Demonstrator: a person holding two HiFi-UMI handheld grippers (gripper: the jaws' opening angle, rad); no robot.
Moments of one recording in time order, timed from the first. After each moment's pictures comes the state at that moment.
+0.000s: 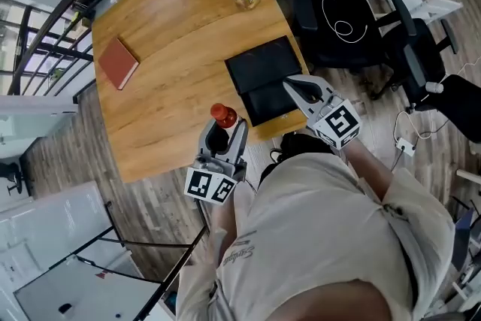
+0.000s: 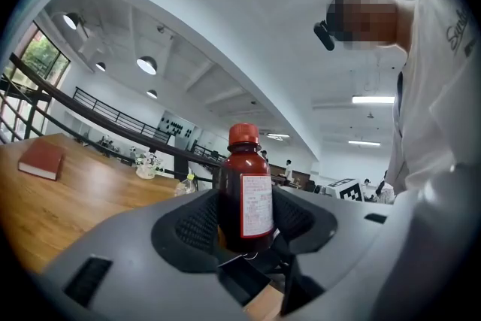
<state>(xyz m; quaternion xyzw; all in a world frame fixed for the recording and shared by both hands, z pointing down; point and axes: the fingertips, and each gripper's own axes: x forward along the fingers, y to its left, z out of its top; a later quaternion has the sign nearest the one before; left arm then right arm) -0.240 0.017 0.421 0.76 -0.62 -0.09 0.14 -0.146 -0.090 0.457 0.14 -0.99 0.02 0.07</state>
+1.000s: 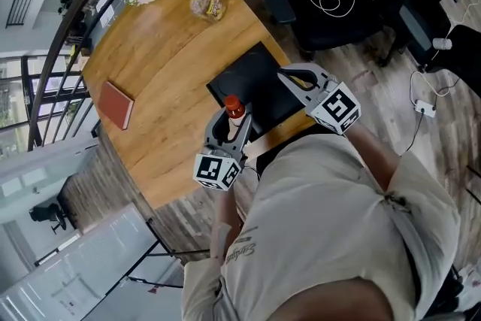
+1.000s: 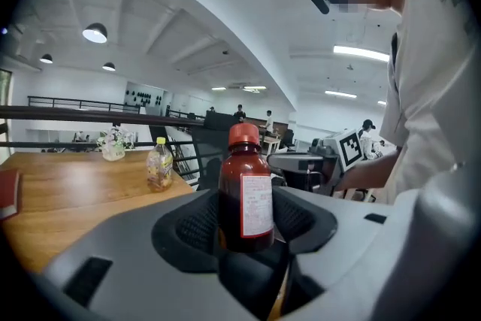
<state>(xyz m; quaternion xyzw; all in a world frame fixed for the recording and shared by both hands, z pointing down) -0.195 -0.098 0.510 0.82 -0.53 0.10 0.18 -0.098 -0.187 0.506 0.19 -0.98 0.08 0.05</state>
